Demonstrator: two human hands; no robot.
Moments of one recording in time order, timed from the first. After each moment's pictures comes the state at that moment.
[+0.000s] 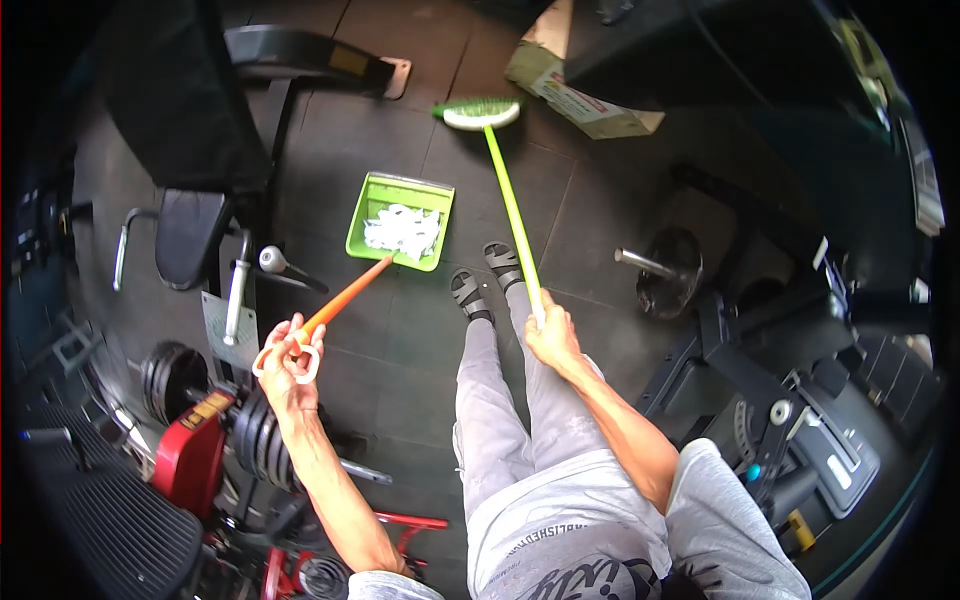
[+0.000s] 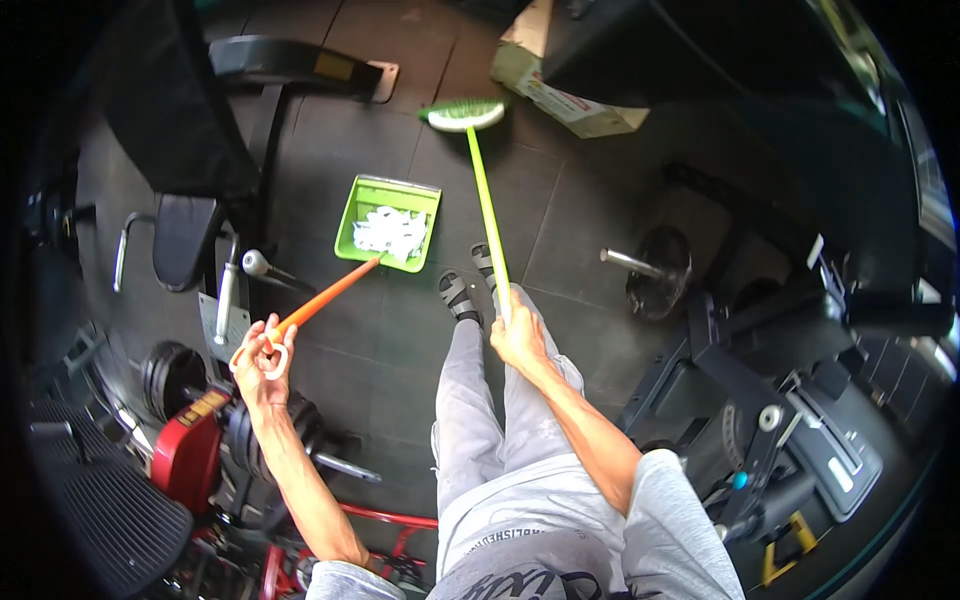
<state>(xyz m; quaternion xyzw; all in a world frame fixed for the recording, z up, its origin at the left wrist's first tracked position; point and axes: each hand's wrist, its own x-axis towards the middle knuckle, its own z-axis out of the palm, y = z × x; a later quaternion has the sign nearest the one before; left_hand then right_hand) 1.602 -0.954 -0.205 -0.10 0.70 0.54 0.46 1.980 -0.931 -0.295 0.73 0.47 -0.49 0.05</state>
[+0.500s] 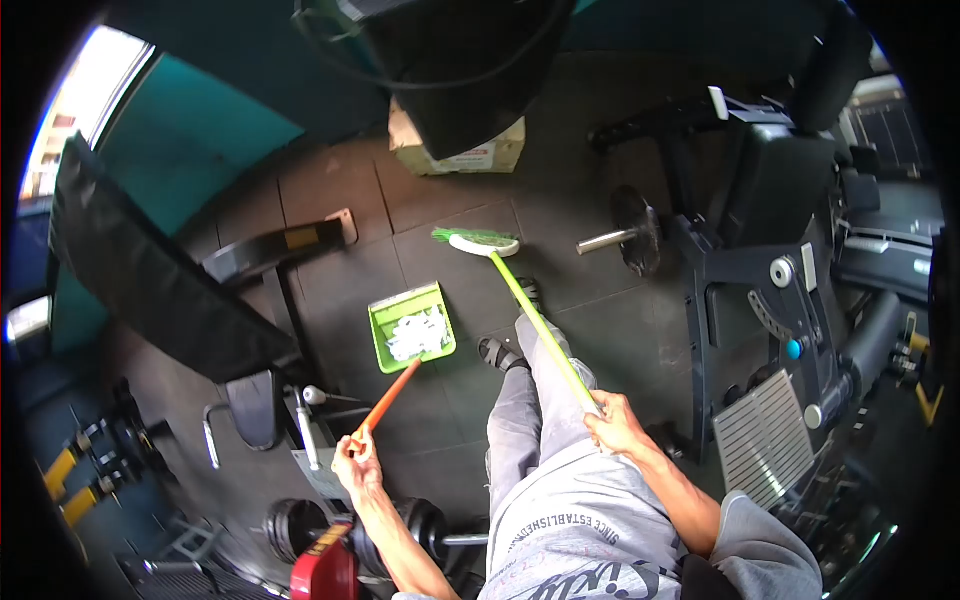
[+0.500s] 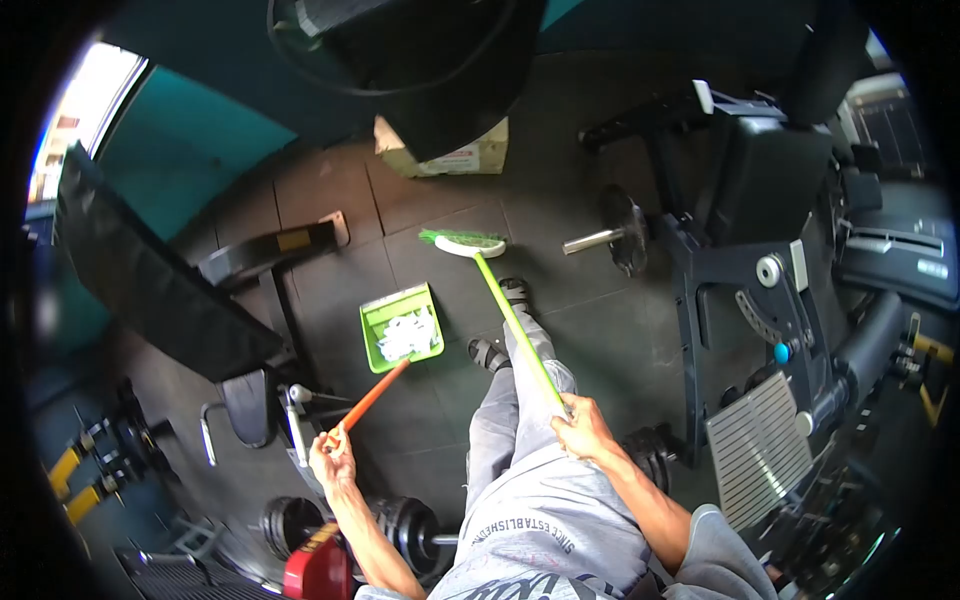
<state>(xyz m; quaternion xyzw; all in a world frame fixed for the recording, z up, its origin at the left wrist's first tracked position) 1.644 -0.968 -0.178 -0.15 0.65 0.56 0.49 2.080 -1.064 -0.111 0.75 0.14 -0.63 -0.16</state>
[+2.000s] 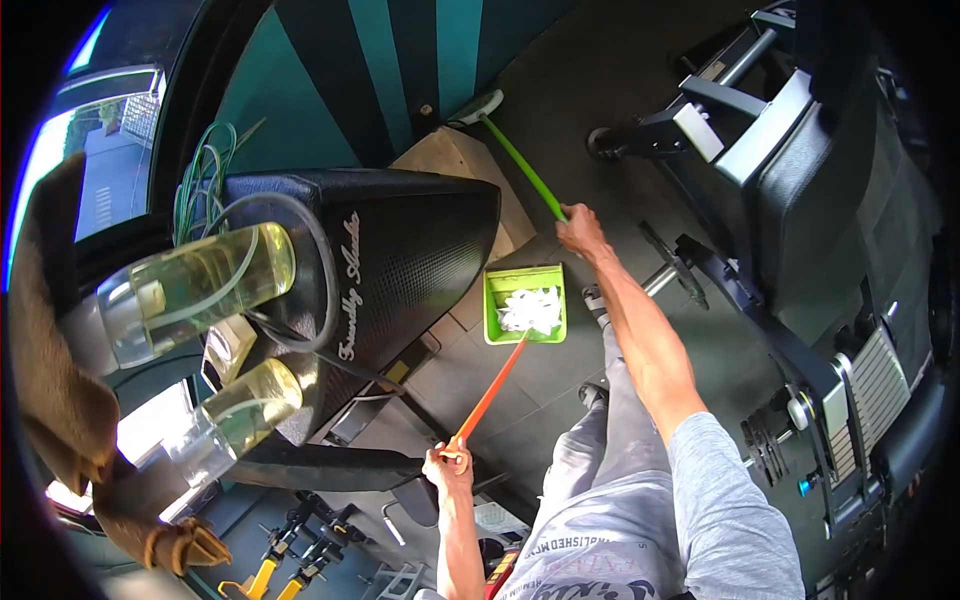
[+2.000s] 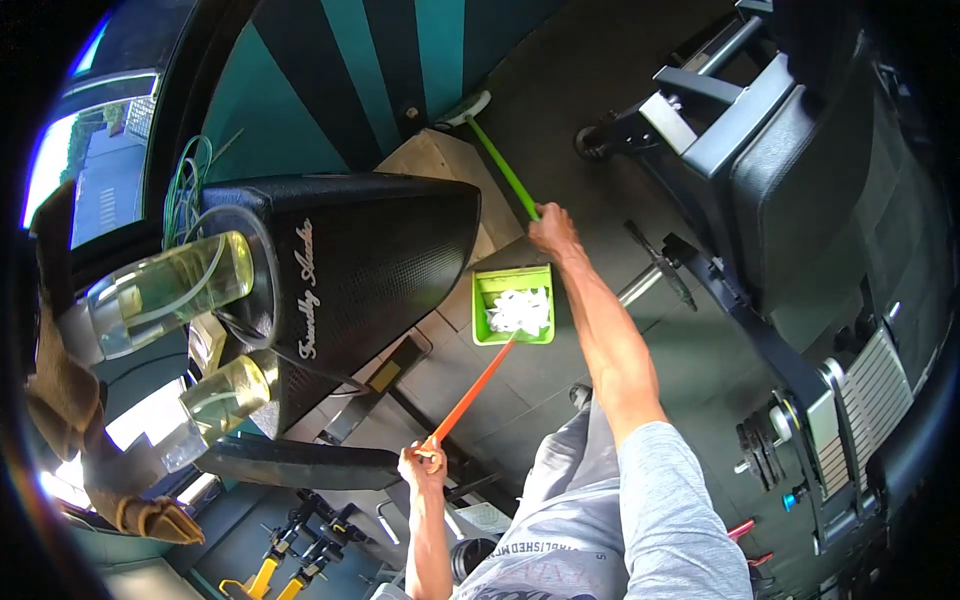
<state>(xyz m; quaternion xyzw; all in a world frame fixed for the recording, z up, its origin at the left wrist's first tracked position) 1.943 -0.692 -0.177 -0.06 0.80 0.33 0.51 2.406 -0.663 -0.386 0.89 0.22 -0.33 -0.23</state>
